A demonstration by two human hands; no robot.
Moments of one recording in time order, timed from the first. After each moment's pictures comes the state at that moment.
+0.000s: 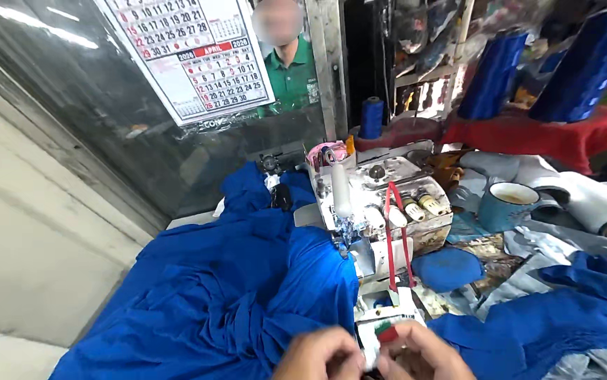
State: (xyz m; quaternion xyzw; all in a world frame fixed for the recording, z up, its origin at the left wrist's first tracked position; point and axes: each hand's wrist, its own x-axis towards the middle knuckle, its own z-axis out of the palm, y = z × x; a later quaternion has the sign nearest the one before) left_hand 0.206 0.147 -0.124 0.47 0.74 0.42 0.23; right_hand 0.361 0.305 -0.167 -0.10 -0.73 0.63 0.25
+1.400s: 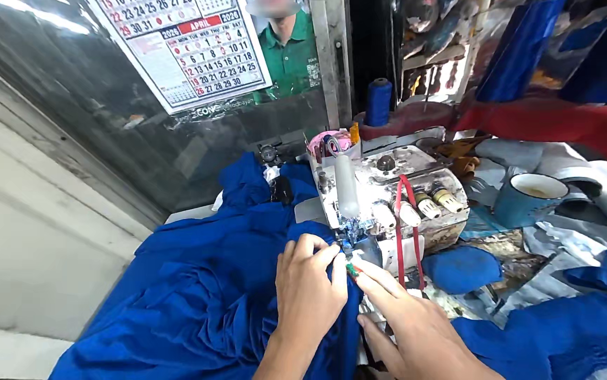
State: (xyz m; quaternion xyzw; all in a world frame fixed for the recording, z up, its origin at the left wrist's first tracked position) left_hand 0.137 0.230 -0.125 0.43 0.84 0.24 -0.22; right_hand 0.294 0.338 -0.159 -0.09 -0.95 0.21 0.21
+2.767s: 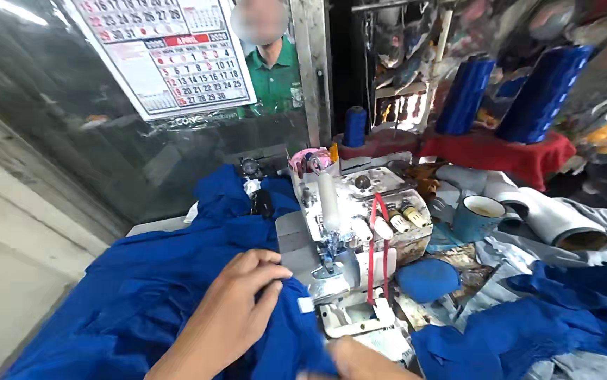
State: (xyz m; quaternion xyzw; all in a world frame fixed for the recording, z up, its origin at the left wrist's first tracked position) left_hand 0.082 0.152 -0.090 0.56 0.77 0.30 -0.11; right_hand 0.291 0.300 -0.152 0.03 -0.80 0.59 0.04
